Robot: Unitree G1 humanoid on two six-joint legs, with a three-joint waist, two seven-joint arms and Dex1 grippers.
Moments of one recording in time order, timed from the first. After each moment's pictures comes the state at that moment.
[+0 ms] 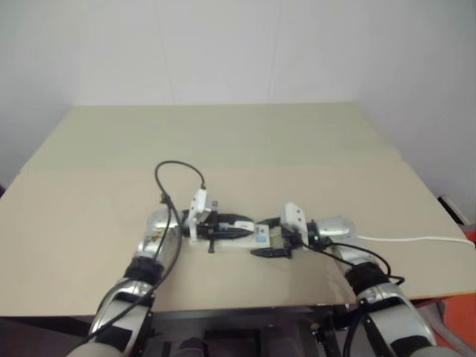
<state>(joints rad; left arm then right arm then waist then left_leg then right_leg) -0.65 0.32 -0.14 0.60 -0.36 -0.15 -1.48 -0.62 -0.39 0.21 0.62 0.16 -0.18 1.33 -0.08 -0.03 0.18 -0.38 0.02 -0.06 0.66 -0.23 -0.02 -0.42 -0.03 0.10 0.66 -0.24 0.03</state>
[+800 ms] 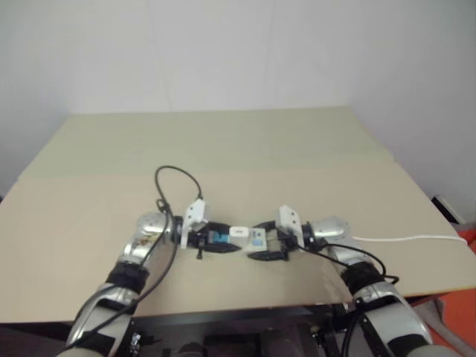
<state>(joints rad) -0.59 0.44 -0.22 0.51 -0.31 -0.06 -1.46 -0.64 -0.37 0.22 0.66 0.14 -0.19 1.34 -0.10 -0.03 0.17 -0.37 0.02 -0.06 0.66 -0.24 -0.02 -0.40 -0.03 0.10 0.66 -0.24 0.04</state>
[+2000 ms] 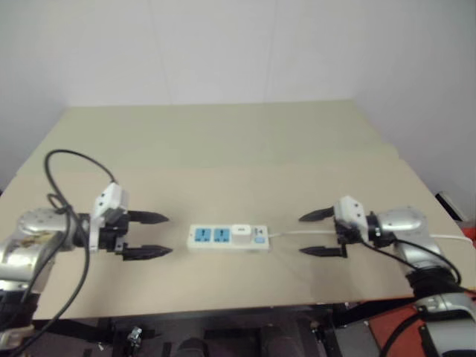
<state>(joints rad) -0.24 0.98 0.19 -0.08 -0.52 0.51 -1.39 -0.51 -0.74 0.04 0.40 0.26 -0.11 1.44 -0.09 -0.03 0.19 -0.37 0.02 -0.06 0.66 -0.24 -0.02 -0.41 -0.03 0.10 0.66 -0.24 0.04</state>
